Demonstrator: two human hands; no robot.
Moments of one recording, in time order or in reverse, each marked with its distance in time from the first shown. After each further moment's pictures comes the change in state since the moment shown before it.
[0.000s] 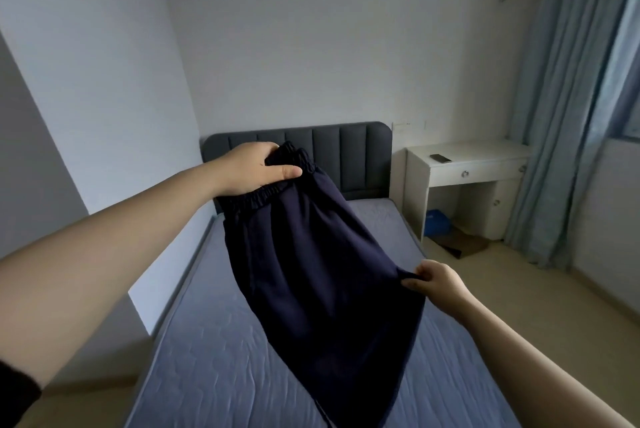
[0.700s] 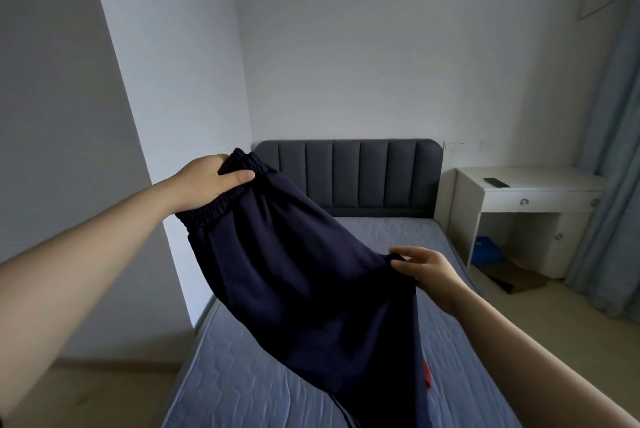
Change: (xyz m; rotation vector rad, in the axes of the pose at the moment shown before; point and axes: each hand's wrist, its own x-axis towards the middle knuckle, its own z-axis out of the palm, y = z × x) left_hand -0.077 -0.144 -0.075 -0.137 0.202 -0.252; right_hand 0.040 -0.123 0.077 0.578 -0.180 -0.006
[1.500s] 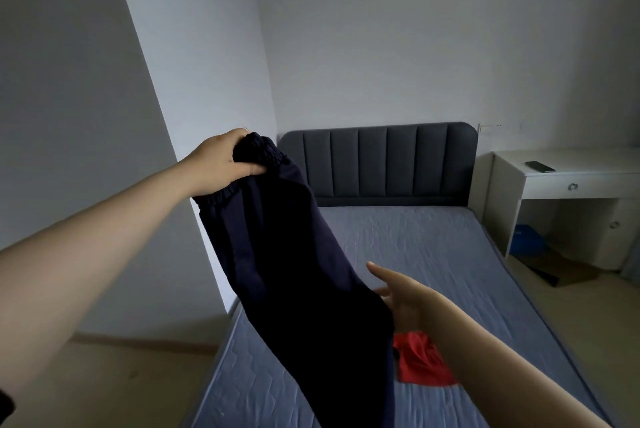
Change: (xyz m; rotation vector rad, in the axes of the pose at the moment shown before) left_hand 0.003 0.007 -0.014 0.145 0.097 0.065; right_hand 0.017 0.031 0.086 0.349 -0.417 0.699
